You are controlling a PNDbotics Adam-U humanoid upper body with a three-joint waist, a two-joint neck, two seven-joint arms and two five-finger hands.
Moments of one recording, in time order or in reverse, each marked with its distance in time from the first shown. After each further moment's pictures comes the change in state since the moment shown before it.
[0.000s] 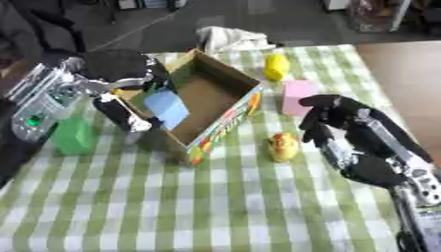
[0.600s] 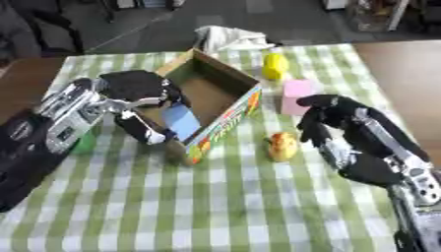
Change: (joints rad) left arm 0.001 -0.055 -0.034 0.093 -0.050 0.019 0.075; right arm 0.000 0.006 0.000 0.000 0.000 0.001 0.003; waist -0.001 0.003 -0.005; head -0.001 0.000
